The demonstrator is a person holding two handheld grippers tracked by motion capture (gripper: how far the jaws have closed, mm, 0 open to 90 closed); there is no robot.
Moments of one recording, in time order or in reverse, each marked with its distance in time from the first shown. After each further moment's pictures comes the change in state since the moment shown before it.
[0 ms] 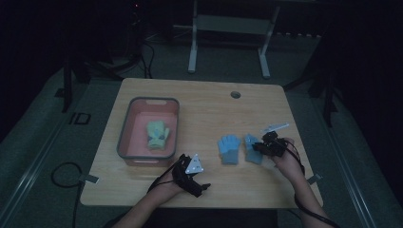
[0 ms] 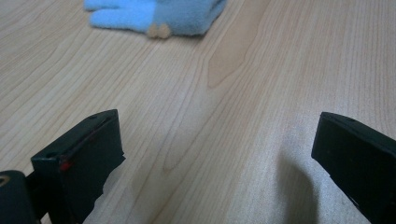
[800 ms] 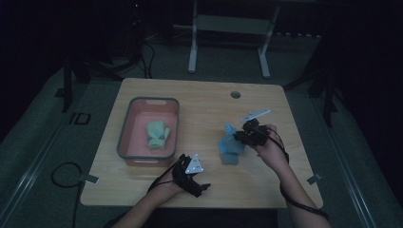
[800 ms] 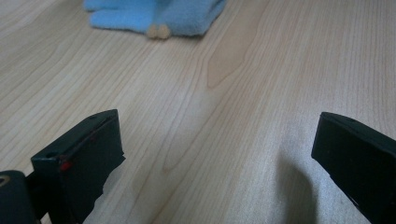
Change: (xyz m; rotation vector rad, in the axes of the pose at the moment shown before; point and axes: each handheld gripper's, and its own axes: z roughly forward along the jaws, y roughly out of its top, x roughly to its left) left arm -0.001 0.000 0.000 -0.006 -0.002 -0.002; right arm 0.062 0.069 -0.009 -0.030 0.026 -0.112
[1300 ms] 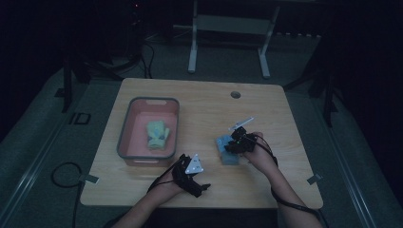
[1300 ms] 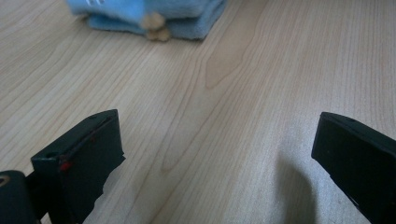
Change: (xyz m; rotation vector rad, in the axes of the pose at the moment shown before) left arm 0.000 0.000 0.000 -0.004 -0.004 0.000; right arm 0.007 -0.017 0.055 0.127 0.072 -0.003
